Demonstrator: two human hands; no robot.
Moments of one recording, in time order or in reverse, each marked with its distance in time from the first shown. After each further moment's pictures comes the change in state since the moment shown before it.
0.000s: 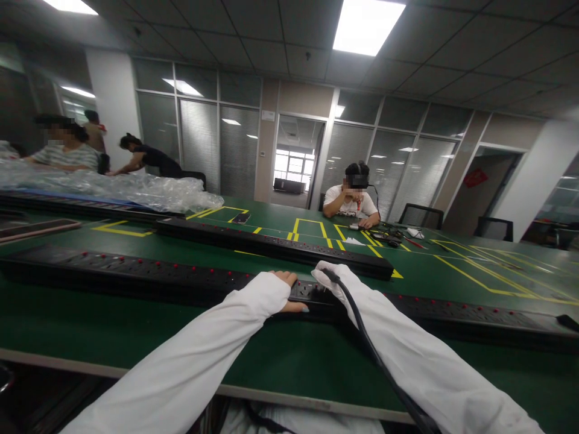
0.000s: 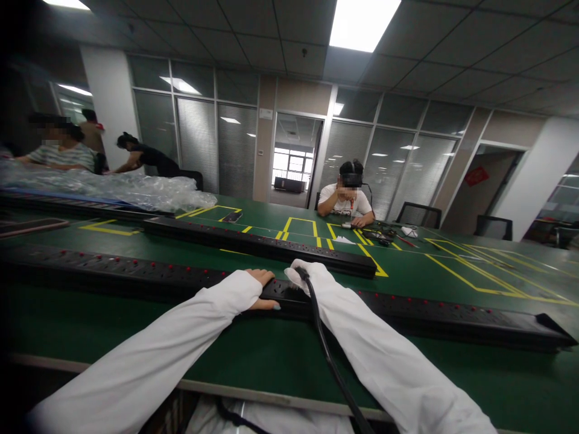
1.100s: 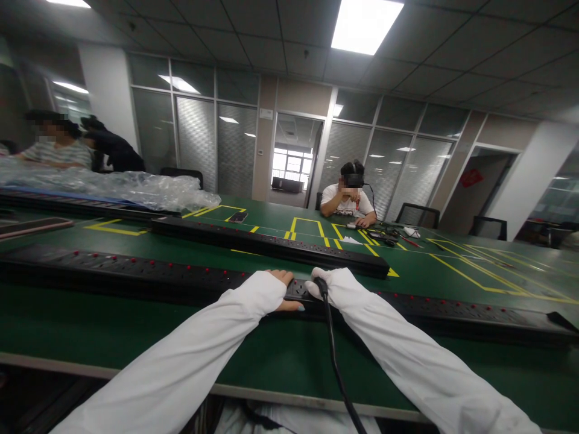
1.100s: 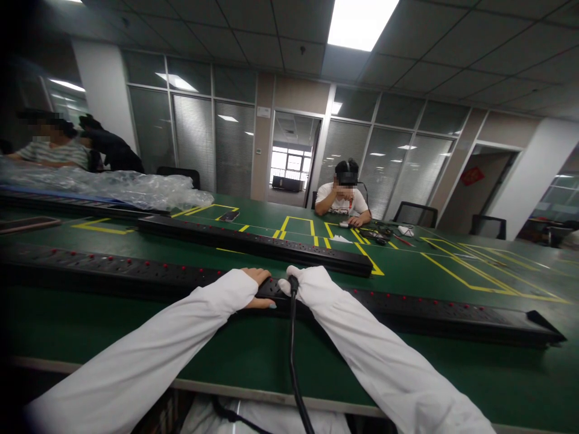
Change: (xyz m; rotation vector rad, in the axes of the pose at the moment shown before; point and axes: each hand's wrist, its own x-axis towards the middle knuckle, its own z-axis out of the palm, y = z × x) left_hand 0.000 0.001 0.001 -0.003 0.038 0.018; right_hand -0.009 -0.002 -0.002 -0.634 0.059 -0.190
